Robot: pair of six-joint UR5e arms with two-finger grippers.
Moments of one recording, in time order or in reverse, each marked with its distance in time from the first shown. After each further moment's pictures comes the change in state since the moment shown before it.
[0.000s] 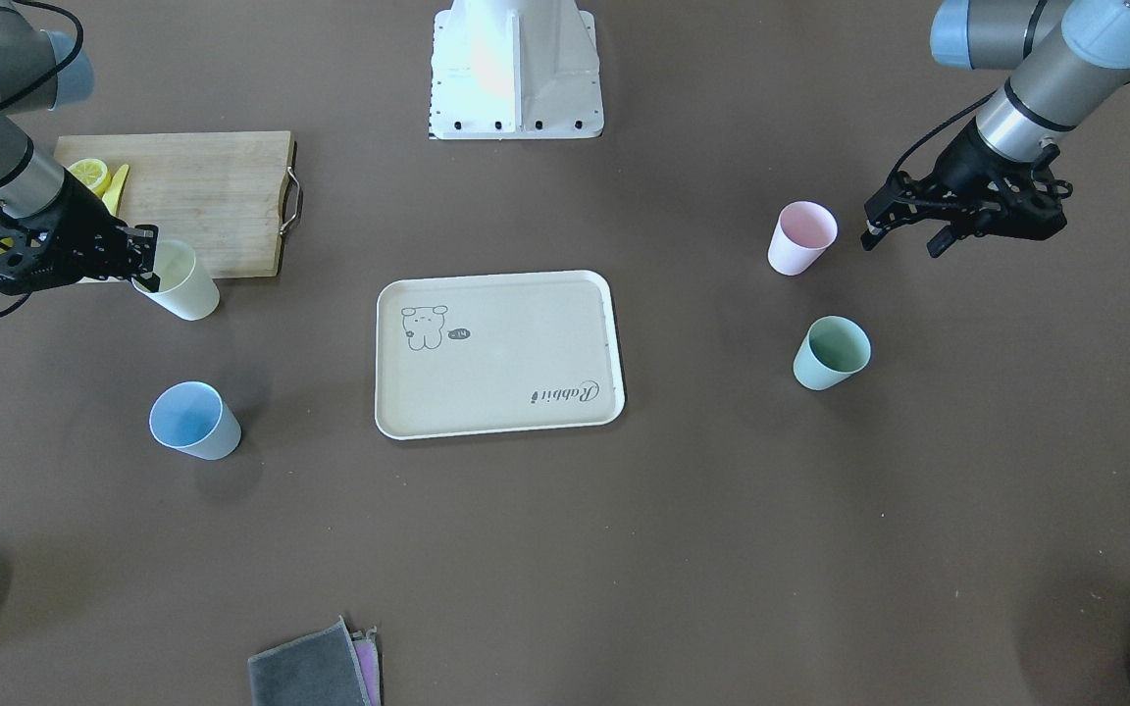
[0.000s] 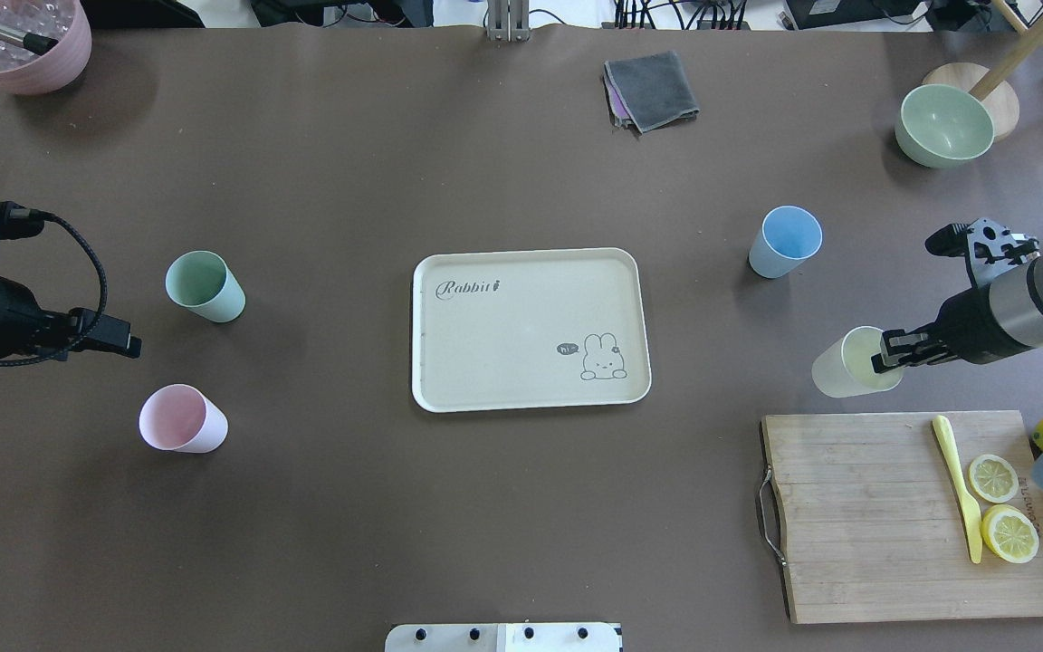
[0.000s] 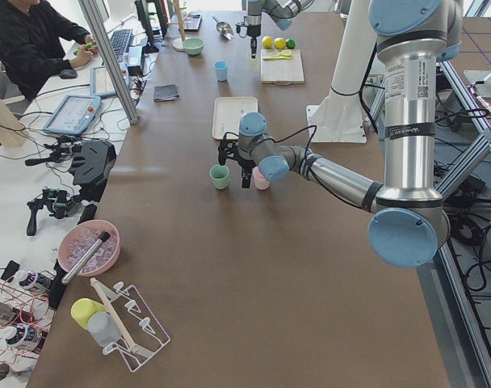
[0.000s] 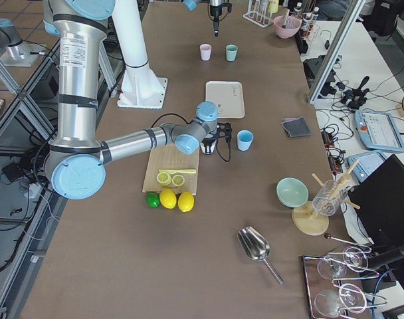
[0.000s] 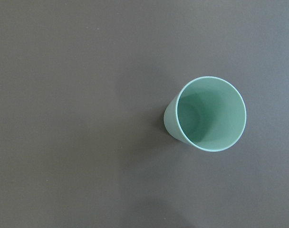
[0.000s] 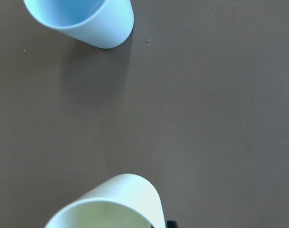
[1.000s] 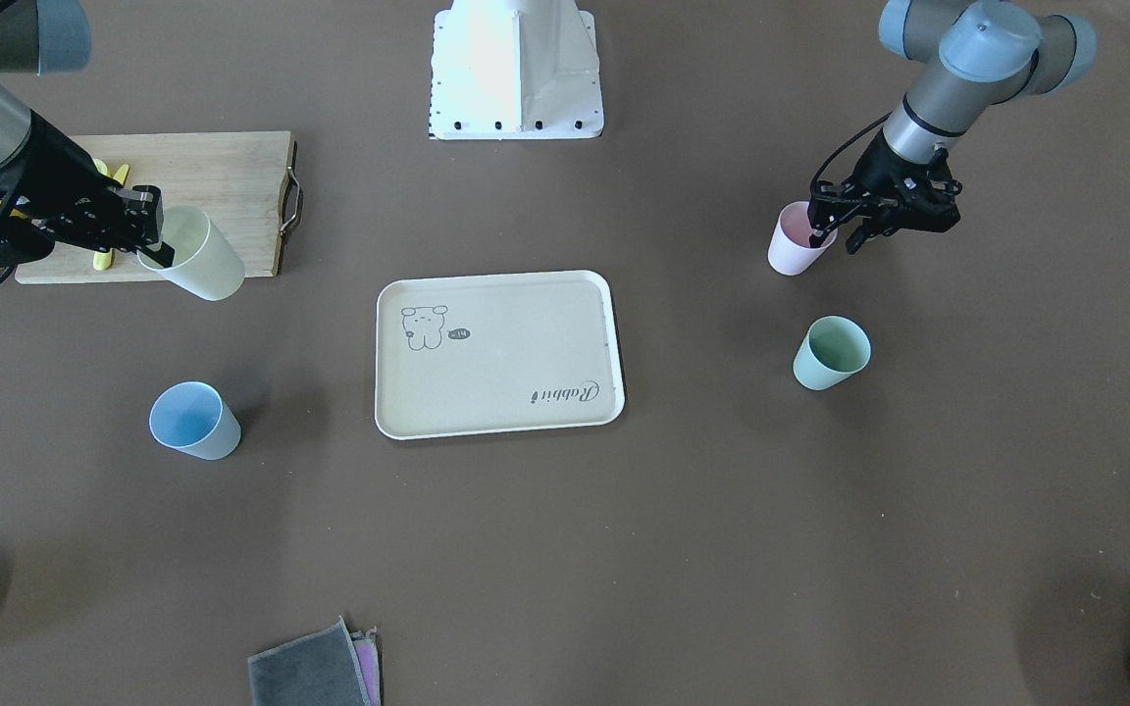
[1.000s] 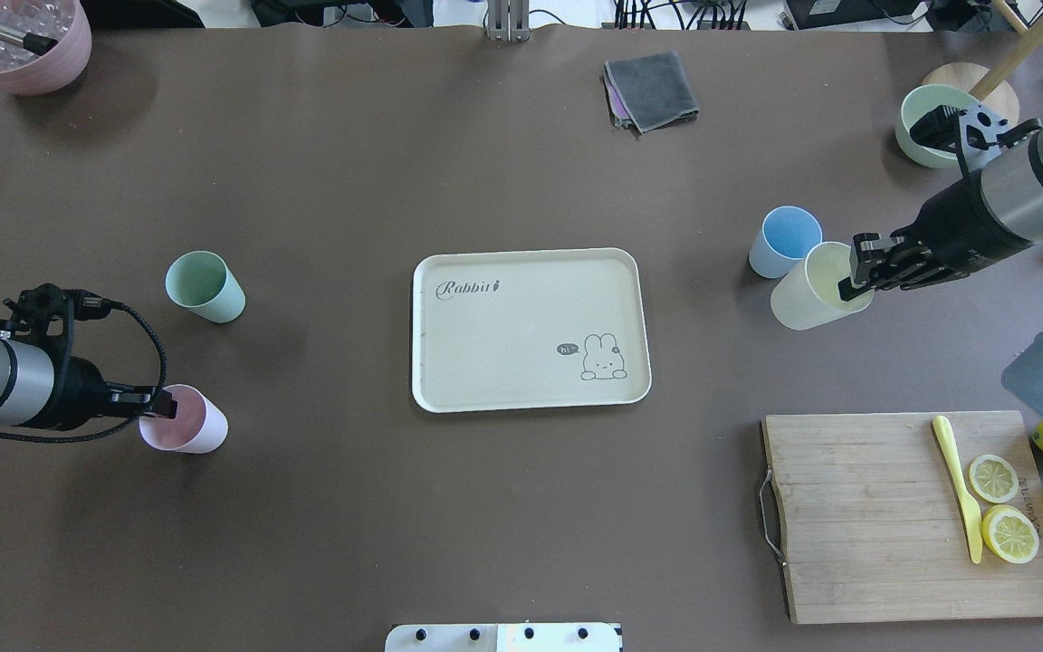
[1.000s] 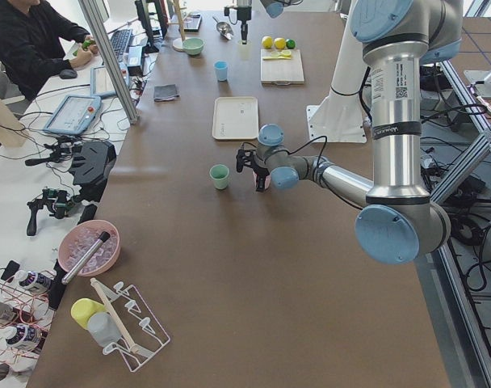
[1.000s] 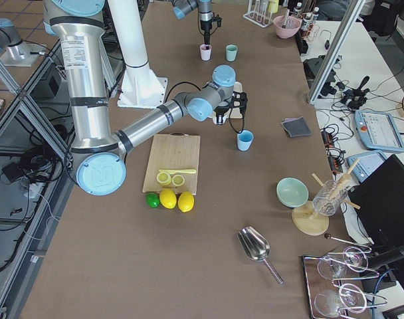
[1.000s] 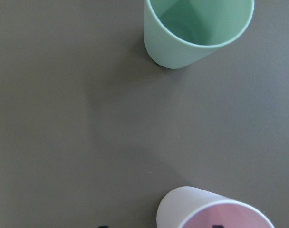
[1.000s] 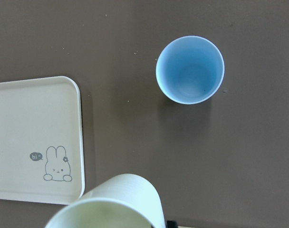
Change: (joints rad) left arm 0.193 0.022 0.089 -0.166 0.181 -0.099; right arm 0.096 0.218 0.146 -0.385 0.104 0.002
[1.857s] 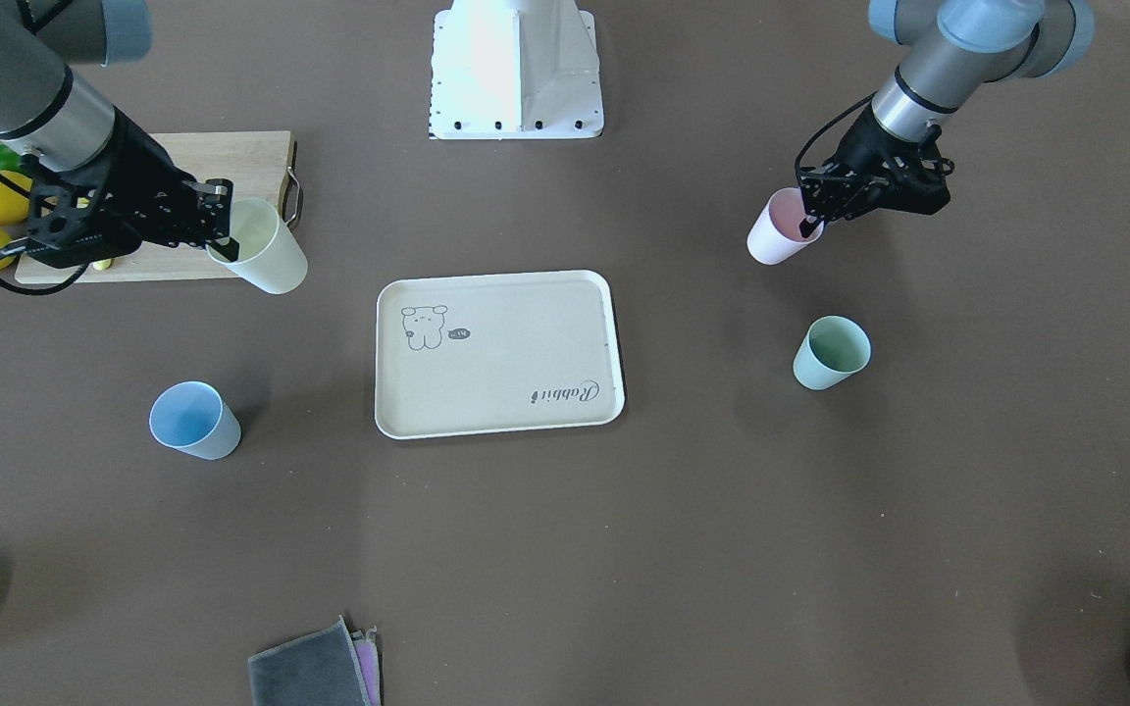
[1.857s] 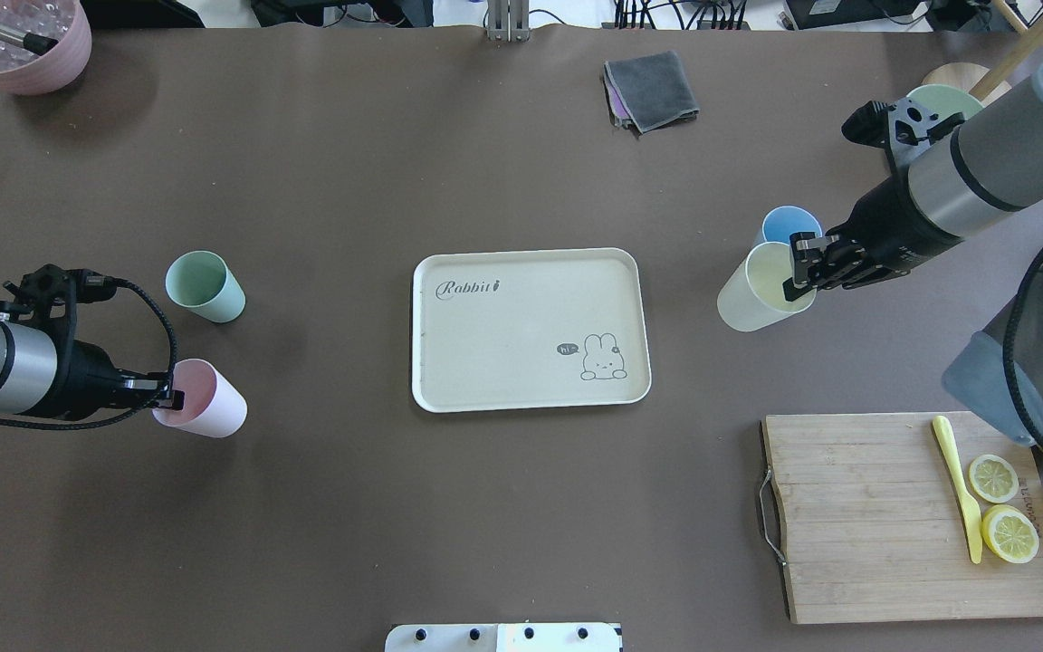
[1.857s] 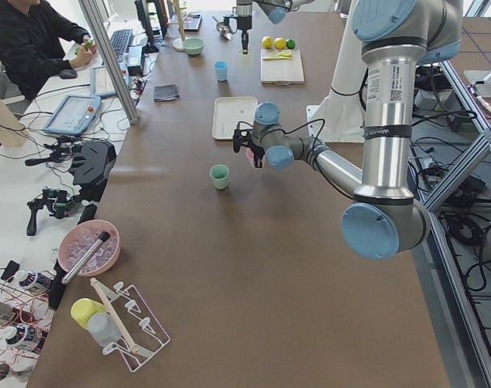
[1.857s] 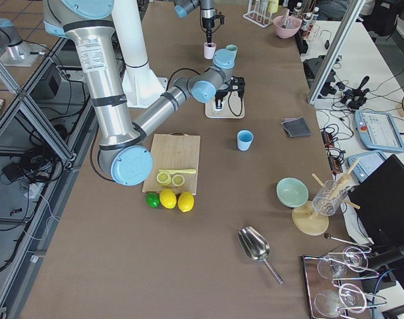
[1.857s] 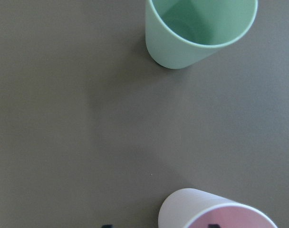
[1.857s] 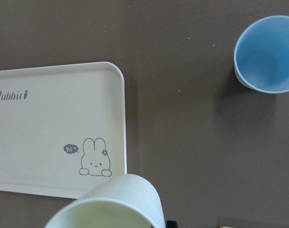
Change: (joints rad) left arm -0.030 -0.166 -0.097 0.212 -0.055 -0.096; right arm -0.143 0.131 -0.010 -0.063 -0.094 0.078
